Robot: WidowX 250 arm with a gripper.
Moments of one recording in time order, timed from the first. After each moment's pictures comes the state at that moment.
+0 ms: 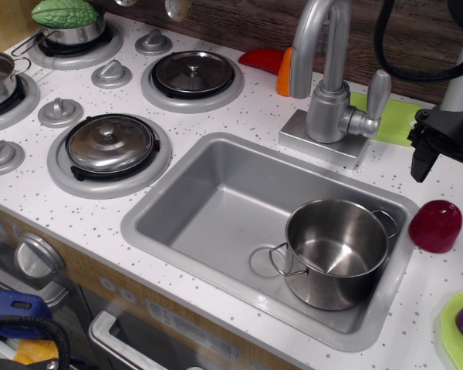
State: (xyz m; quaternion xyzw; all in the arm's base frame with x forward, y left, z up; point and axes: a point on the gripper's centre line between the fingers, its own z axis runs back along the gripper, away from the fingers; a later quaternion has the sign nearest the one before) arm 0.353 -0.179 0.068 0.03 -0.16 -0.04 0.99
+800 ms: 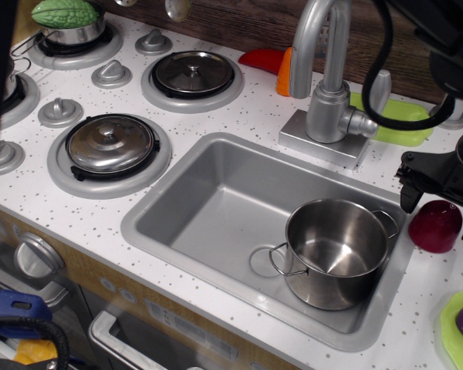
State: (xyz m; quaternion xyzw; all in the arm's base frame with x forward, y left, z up) arm 0.357 -0.182 0.023 0.02 -0.19 -0.04 0.98
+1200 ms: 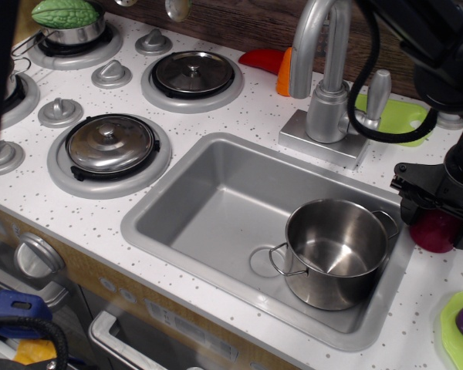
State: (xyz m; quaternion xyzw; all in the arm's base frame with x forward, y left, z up) arm 0.354 -0.179 0.014 0.01 -0.18 -0.05 0.98
